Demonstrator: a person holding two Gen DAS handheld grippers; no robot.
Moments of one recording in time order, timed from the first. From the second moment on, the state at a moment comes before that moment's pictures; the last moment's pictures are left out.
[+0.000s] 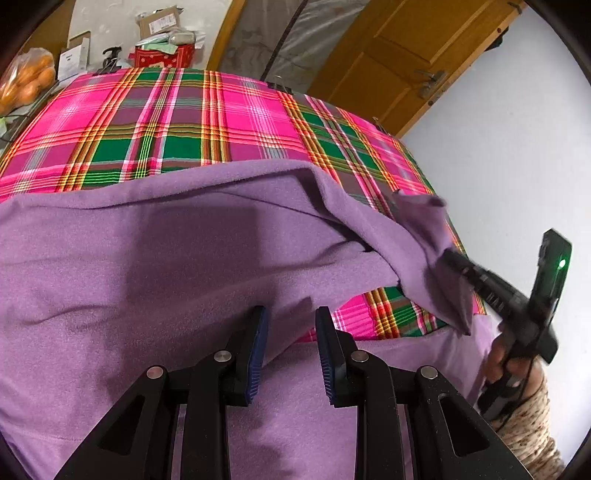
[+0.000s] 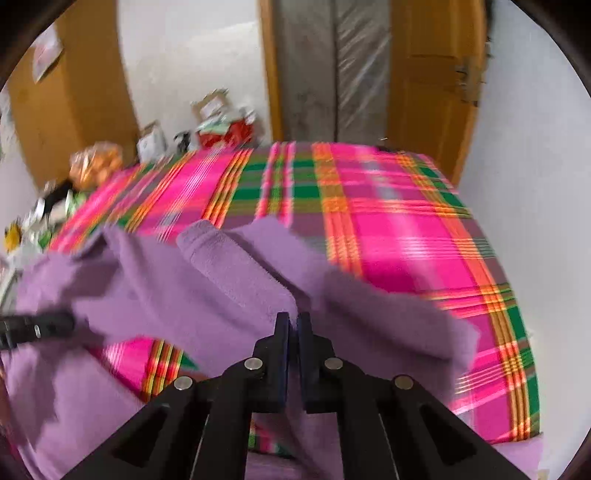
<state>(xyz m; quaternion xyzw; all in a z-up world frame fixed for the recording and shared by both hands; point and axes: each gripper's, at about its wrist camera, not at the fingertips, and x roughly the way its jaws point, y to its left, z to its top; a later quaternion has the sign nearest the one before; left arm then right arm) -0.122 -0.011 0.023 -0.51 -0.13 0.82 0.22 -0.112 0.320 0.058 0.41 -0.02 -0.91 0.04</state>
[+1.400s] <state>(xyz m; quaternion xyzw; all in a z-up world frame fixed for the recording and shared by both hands) -0.227 -0.076 0.014 -0.51 -0.12 0.85 0.08 -0.151 0.490 0.087 0.32 -0.09 -0.91 -0.26</state>
